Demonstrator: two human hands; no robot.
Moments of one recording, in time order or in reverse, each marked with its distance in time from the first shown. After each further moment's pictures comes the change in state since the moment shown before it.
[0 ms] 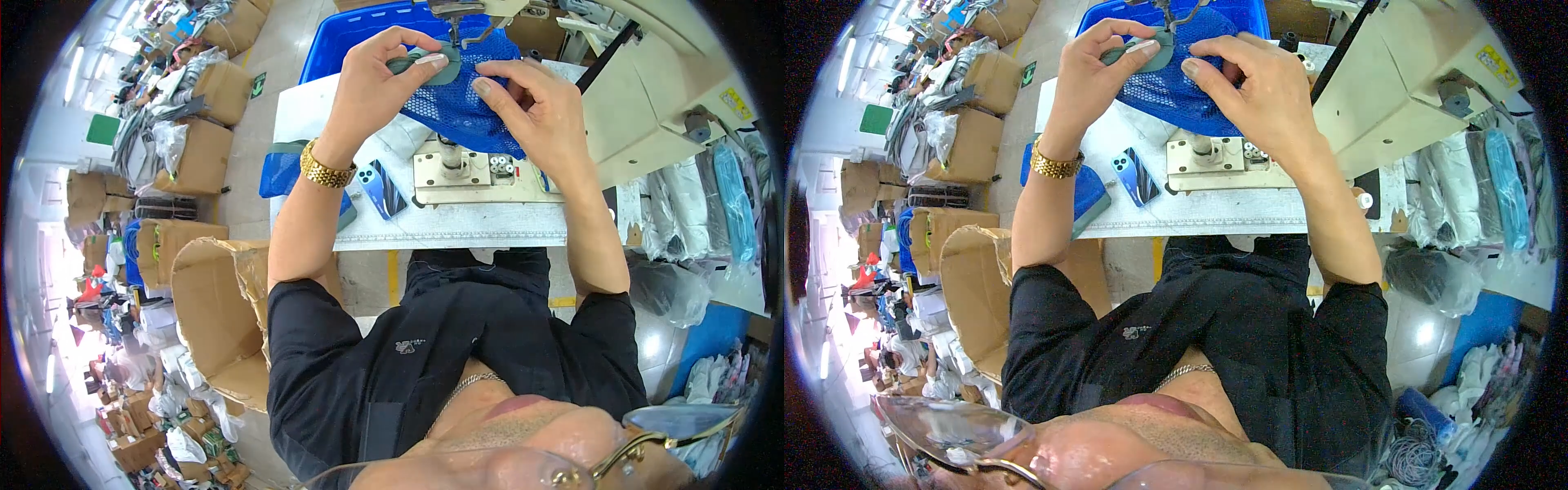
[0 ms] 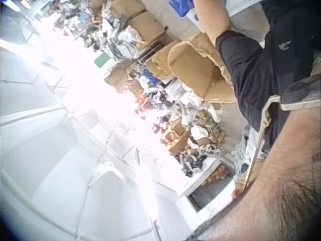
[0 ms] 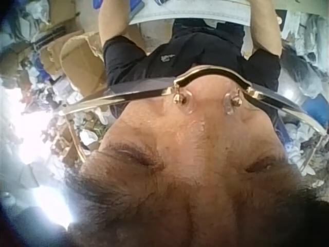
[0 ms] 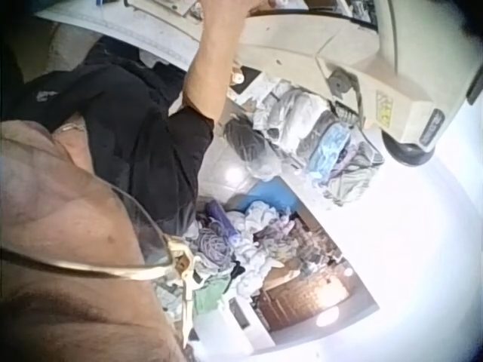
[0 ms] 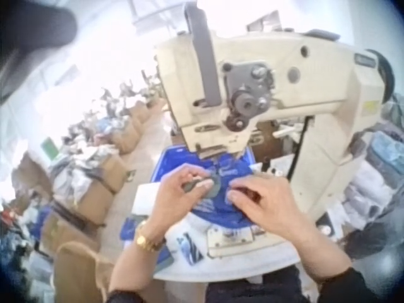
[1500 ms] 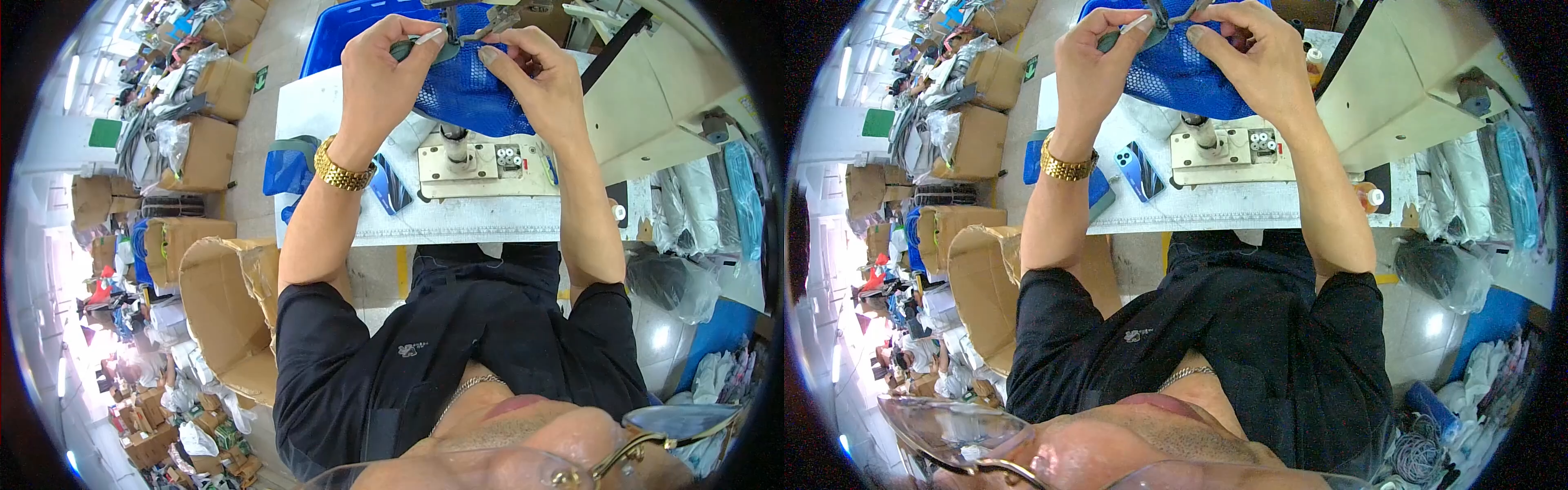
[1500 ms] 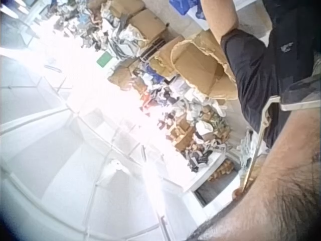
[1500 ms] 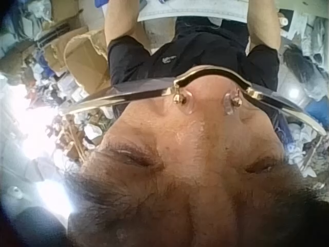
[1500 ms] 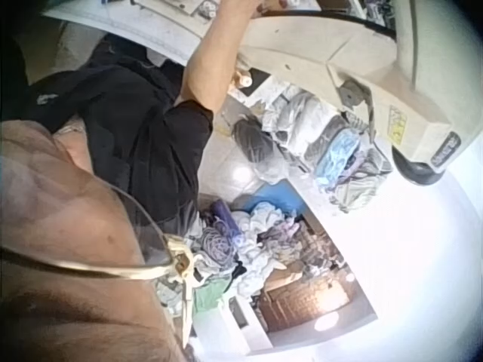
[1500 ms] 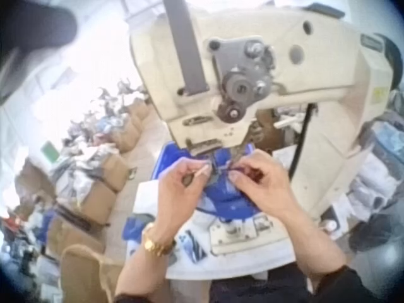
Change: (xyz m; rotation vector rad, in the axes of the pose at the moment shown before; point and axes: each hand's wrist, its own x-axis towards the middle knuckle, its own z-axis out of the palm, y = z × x) left_hand 0.008 -0.003 0.023 -0.004 0.254 0.033; right_hand 0.016 0.035 0.022 0.276 0.113 0.050
